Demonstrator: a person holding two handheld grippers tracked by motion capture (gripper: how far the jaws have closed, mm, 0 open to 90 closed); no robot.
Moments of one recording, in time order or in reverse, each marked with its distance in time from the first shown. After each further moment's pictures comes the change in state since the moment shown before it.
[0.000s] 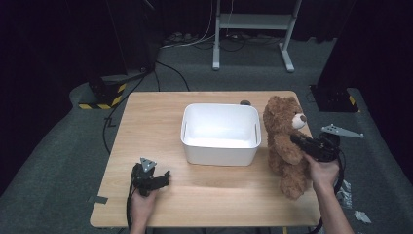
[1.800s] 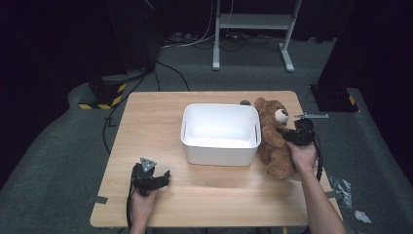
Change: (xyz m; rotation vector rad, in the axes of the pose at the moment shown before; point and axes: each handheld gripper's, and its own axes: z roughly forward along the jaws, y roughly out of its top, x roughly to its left) left arm 0.000 0.000 0.000 -0.001 0.000 -0.004; right arm -0.024 0.010 0.088 0.228 -0.126 0.033
